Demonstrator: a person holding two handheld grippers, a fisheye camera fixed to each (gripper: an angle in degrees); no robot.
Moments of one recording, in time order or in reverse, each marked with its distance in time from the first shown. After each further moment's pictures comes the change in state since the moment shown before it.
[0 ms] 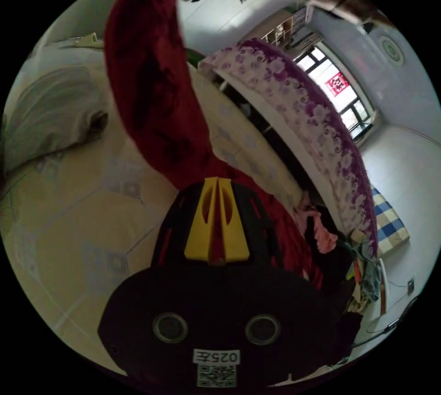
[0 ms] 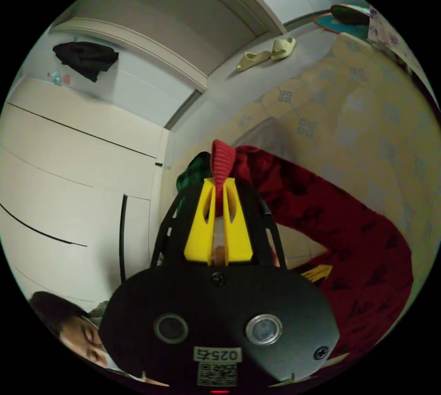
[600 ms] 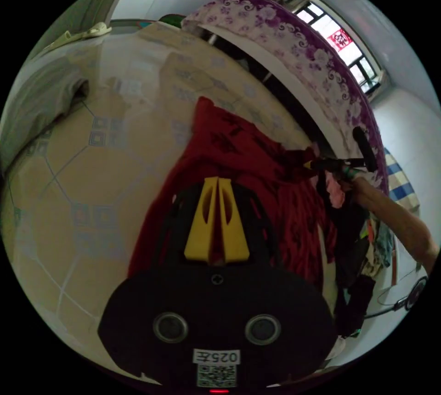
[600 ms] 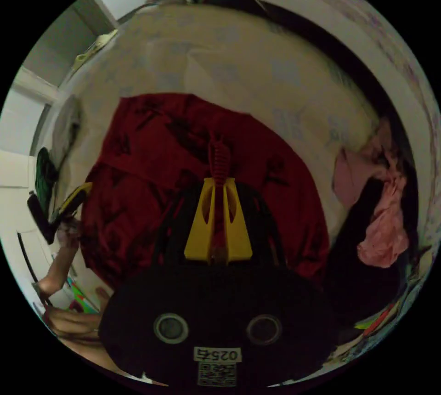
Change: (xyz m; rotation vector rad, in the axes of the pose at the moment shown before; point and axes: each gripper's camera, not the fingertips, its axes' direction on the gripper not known) left arm -0.027 0.113 0.100 -0.240 -0.073 0.127; right arm 0.260 0.293 -0.210 0.001 0.726 0.454
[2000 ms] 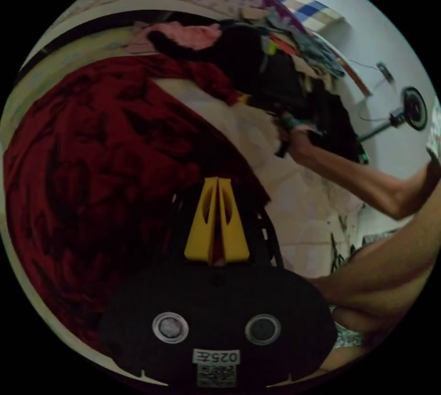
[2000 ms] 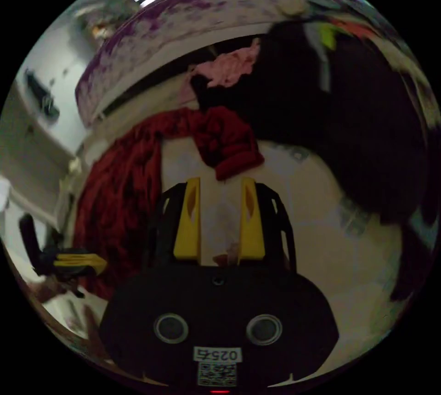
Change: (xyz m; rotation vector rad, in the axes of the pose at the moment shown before) left arm 0.165 0.265 0.265 -0.581 0.335 0.840; right arm 0.251 0.492 -0.218 0.538 0.039 0.574
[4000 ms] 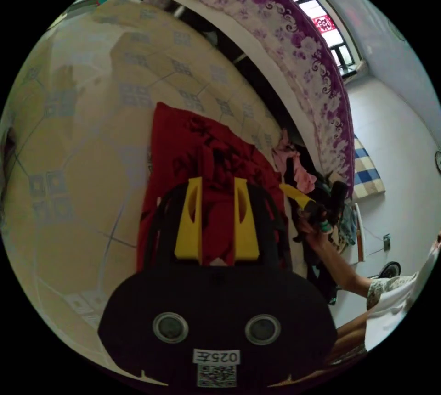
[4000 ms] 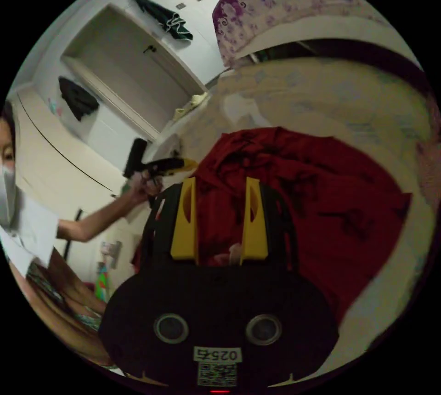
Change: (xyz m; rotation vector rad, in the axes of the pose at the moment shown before) left arm -0.368 0.004 -0.360 0.489 -0.019 -0.703; right arm -0.162 -0.116 0.039 -0.251 -0.715 -0.562
